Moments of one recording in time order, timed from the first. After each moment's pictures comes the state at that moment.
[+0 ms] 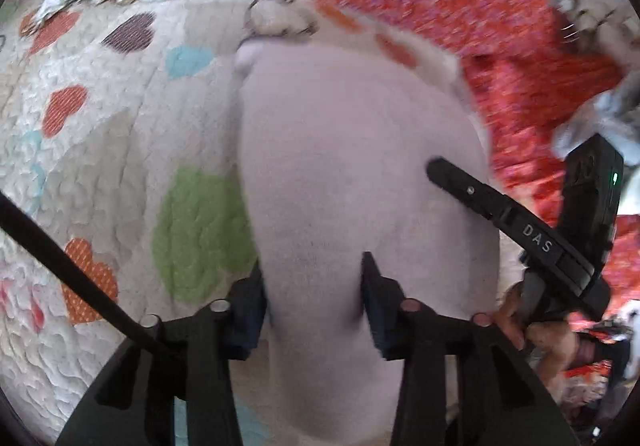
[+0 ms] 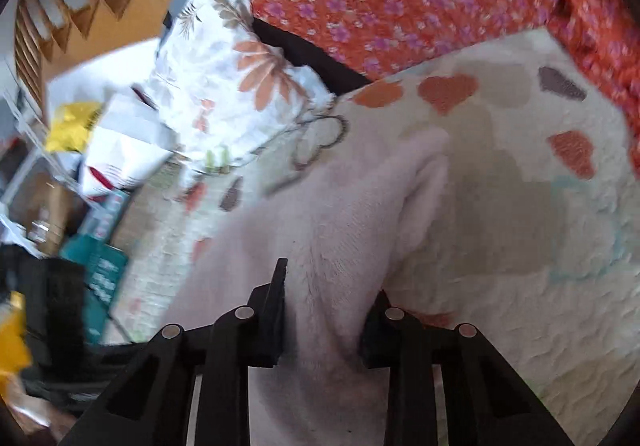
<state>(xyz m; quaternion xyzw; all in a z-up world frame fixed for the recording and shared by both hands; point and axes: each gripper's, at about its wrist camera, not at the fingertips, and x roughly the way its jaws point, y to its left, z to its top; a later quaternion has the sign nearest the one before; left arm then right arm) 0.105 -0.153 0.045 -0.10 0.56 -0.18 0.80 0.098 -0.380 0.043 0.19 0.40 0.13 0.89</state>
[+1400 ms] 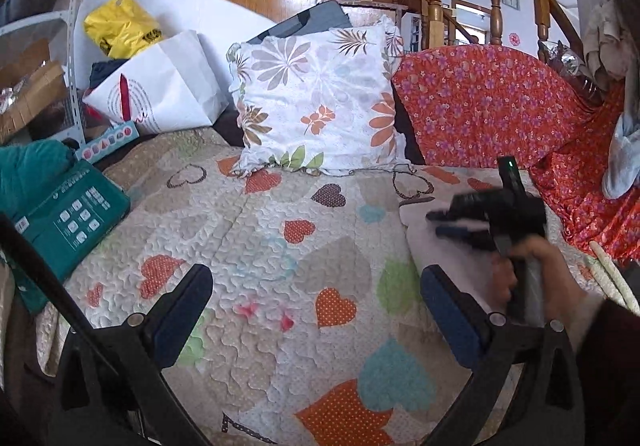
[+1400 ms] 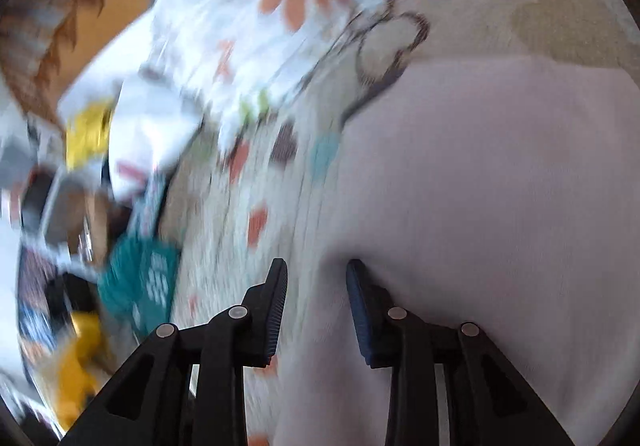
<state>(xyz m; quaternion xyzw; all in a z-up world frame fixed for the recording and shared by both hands) -0.077 -0.049 0.161 -0.01 0.27 0.02 0.96 0.182 -0.307 0.018 0.35 0.45 0.22 0.79</state>
